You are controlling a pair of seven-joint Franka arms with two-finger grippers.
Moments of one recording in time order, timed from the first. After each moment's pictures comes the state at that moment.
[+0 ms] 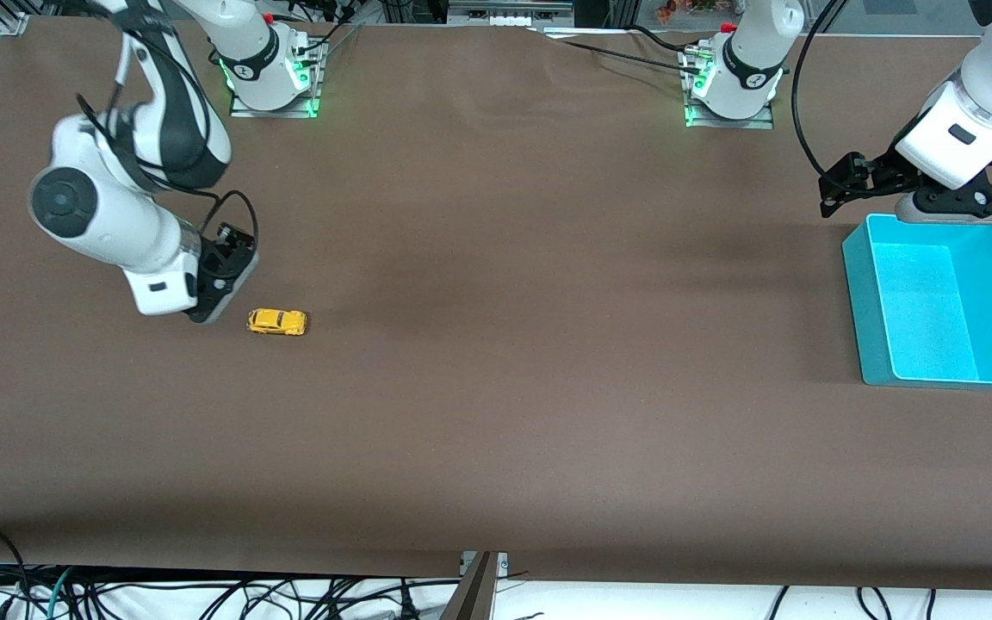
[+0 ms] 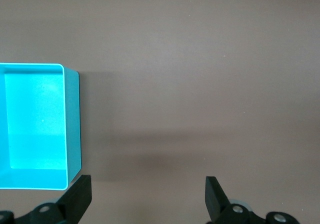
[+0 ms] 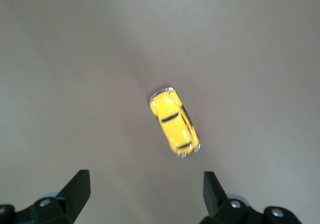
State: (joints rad) left arm -0.04 -0.08 -0.08 -1.75 0.01 1.67 -0.11; right arm 0.07 0.23 0.11 -2.01 0.01 2.14 -0.92
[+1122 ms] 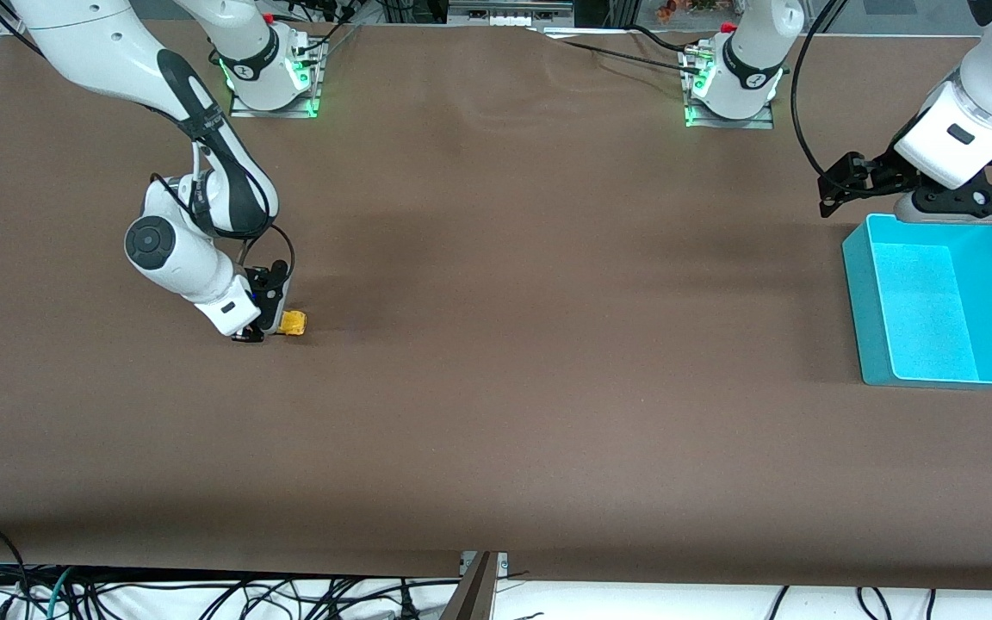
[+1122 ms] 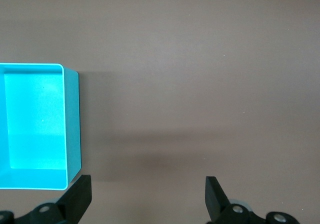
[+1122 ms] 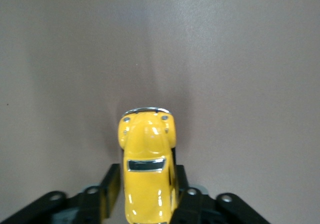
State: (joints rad) left arm -0.04 -0.08 -0.08 -1.75 0.01 1.67 -0.11; right arm 0.04 0.44 0.12 -2.14 0.01 2.59 -1.32
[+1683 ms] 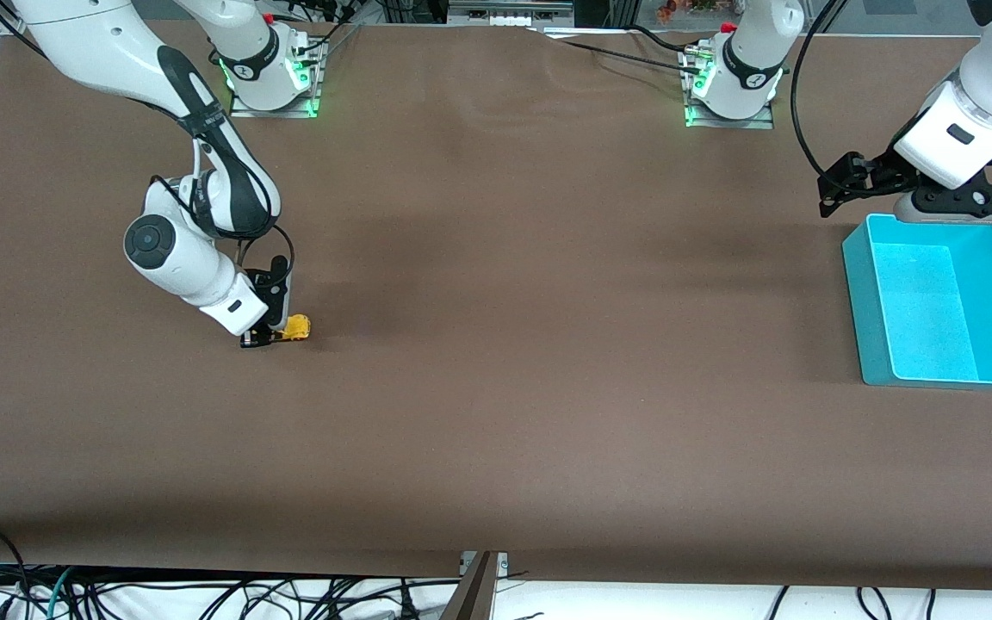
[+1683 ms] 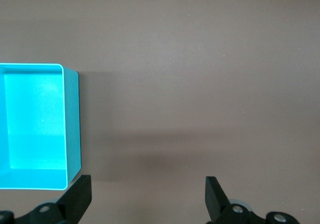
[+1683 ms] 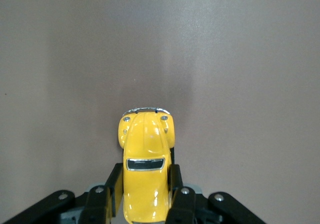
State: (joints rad) left arm -0.04 -0.08 -0.08 -1.75 0.01 1.67 -0.11; right arm 0.04 0.44 0.13 -2.11 0.01 2.59 -1.48
